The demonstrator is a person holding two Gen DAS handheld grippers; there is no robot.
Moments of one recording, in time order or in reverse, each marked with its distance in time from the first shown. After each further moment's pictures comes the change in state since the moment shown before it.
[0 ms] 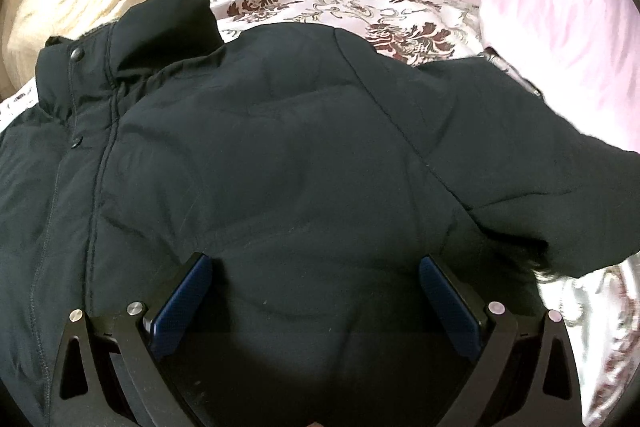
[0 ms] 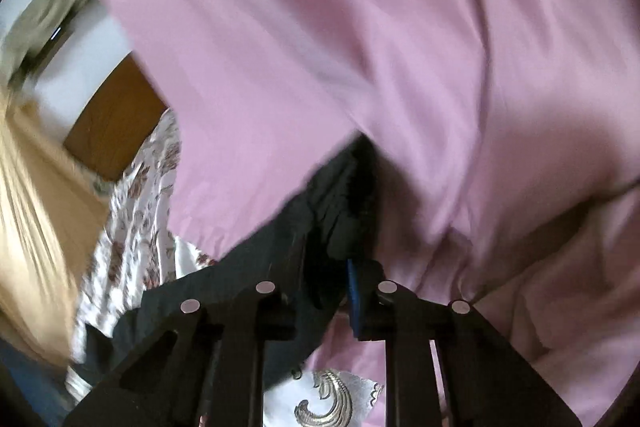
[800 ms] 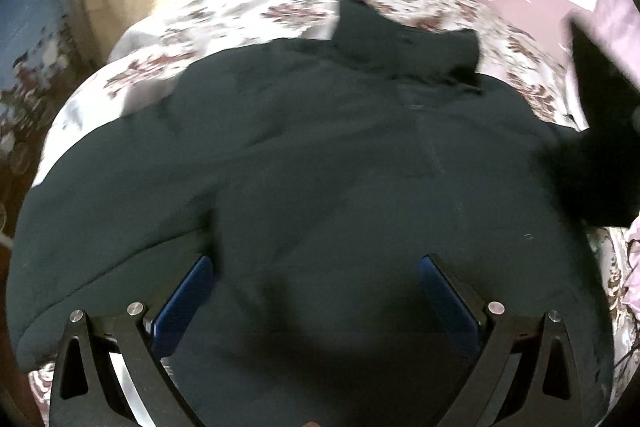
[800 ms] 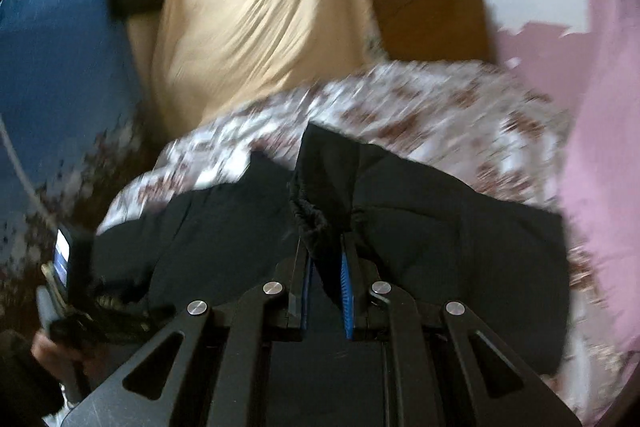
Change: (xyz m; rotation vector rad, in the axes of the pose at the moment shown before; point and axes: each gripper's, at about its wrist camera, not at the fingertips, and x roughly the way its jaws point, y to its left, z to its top) left arm -0.150 0.285 -0.055 -0.213 0.082 0.132; right arm -0.187 0.388 -0.296 -0.881 0.166 0.540
